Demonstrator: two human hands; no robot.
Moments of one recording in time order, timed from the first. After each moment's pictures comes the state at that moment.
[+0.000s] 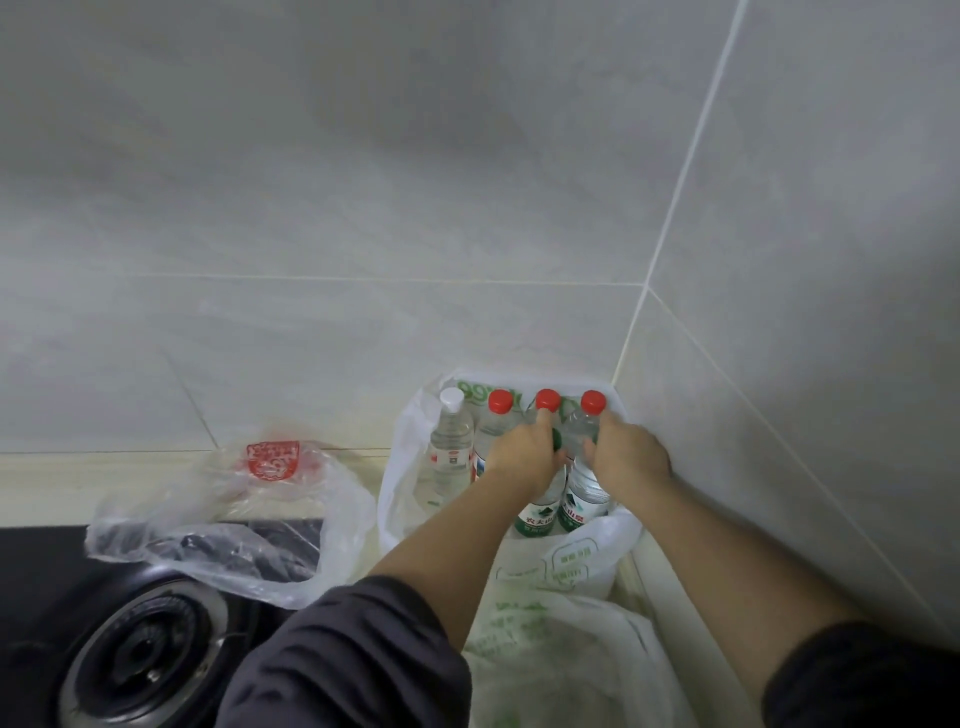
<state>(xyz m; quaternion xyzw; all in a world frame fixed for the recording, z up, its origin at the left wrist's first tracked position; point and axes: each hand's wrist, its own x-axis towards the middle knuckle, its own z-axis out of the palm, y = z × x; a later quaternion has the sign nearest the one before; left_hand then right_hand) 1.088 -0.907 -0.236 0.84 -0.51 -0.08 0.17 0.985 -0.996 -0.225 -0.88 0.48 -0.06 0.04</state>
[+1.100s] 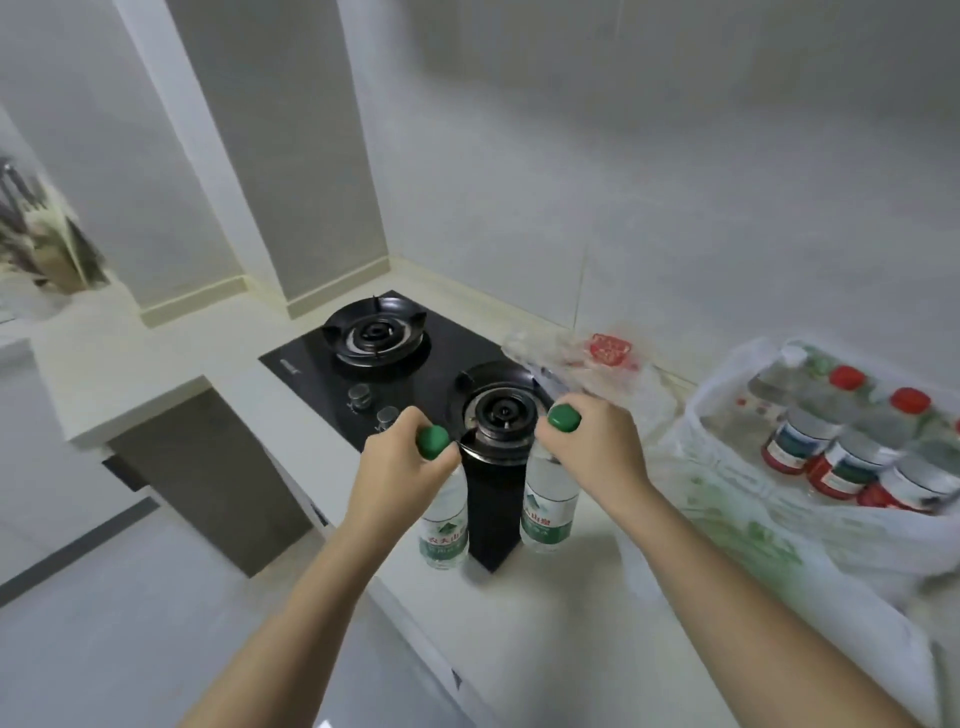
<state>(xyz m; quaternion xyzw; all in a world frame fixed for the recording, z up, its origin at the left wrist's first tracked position) 0.976 -0.432 -0.196 0.91 0.01 0.11 0.39 0.995 -0.646 -0.192 -0.91 0.02 -0.15 0.38</state>
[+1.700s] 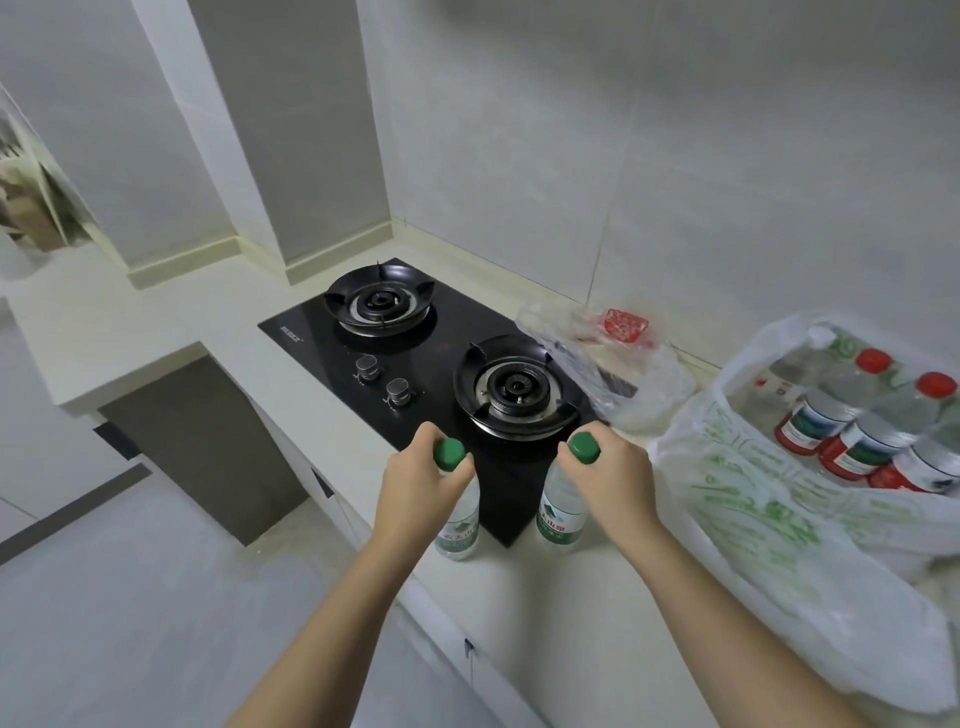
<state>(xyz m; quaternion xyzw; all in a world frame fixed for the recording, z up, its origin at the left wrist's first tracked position) 0.974 -0.416 -0.259 0.91 0.03 0.10 0.41 0.979 -0.627 -0.259 -0.91 0.09 -0.15 0.37</state>
